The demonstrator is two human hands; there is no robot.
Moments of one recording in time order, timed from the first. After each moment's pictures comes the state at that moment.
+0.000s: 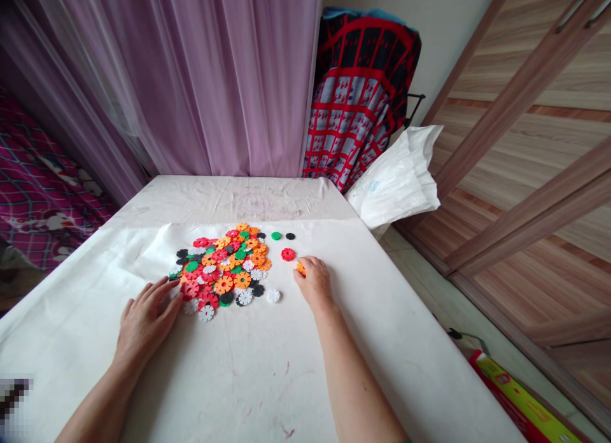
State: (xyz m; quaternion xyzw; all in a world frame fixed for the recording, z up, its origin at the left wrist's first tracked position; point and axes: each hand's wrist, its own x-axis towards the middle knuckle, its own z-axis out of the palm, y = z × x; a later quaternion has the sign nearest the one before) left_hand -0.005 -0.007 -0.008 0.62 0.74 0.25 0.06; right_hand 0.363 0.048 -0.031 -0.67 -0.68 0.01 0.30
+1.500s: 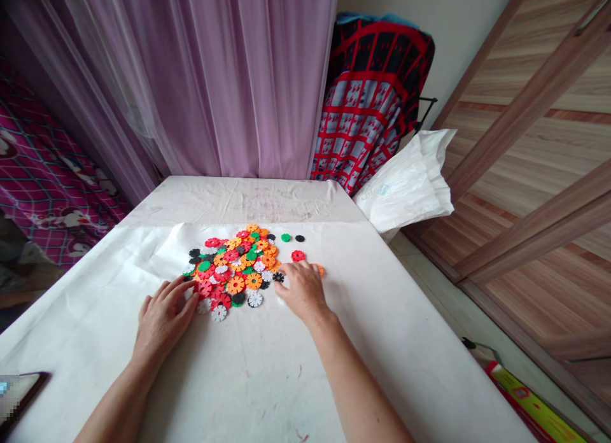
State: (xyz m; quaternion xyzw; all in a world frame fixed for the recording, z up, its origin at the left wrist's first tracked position) left_hand 0.001 -0.009 -0.005 0.63 0.74 0.25 0.06; right_hand 0.301 0.025 0.028 -0.61 -0.77 0.03 0.21
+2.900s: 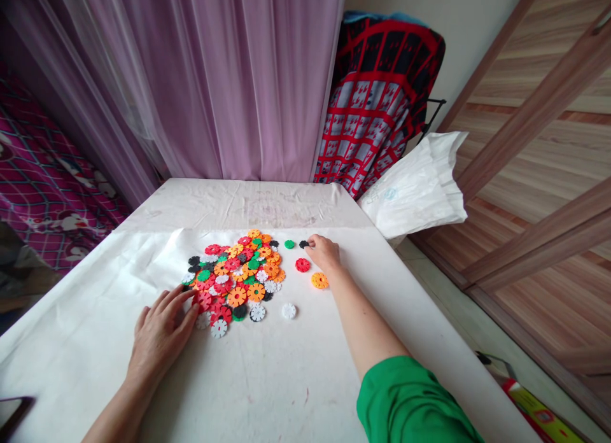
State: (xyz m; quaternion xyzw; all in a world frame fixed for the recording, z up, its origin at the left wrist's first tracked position) left_hand 0.000 -0.009 -0.009 0.63 0.74 0.23 0.05; right_hand 0.355 0.151 0.015 -0.75 -0.64 0.11 0.16
